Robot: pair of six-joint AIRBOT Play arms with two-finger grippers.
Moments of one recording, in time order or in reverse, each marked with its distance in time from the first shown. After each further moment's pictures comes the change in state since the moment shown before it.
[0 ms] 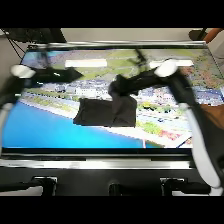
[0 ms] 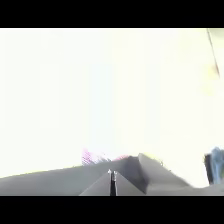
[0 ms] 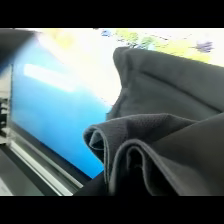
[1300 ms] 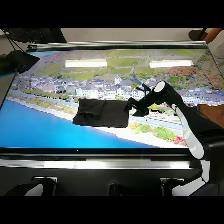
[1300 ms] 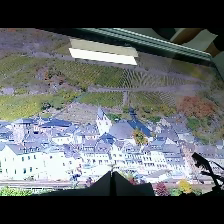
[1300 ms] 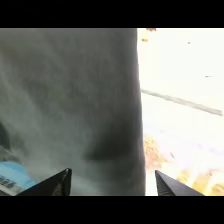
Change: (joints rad) left arm 0.166 0.322 -0.002 0.138 -0.092 -0.027; right arm -0.186 -0.208 -0.183 -0.134 0.096 0.065
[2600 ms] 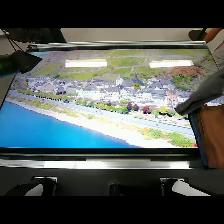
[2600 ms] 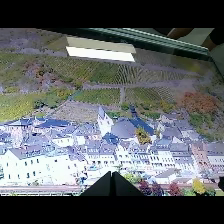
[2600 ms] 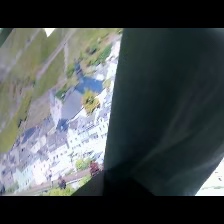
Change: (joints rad) left arm -0.019 -0.003 0.000 0.001 0.001 0.020; right arm -0.855 0.408 0.360 -0.027 0.269 -0.013
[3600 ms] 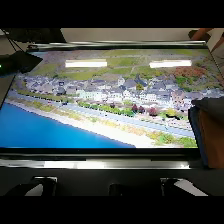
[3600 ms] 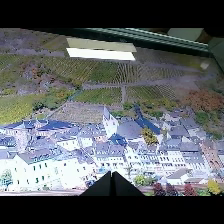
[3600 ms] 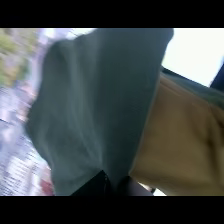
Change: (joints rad) left arm -0.003 0.000 0.000 0.000 0.000 0.032; right arm -0.472 0.105 -0.039 -0.321 0.254 0.123
